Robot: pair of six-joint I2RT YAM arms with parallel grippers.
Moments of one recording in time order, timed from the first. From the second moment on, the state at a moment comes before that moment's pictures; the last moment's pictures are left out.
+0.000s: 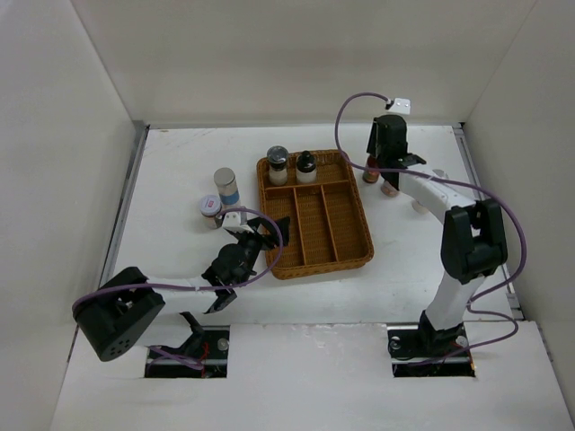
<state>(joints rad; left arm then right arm) -0.83 1.27 0.21 1.10 -0.51 -0.53 0.27 1.81 1.38 0.06 0.45 0.20</state>
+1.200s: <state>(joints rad) -0.82 1.30 0.21 1.10 -0.49 -0.53 0.49 1.90 1.42 0.23 0.41 0.18</state>
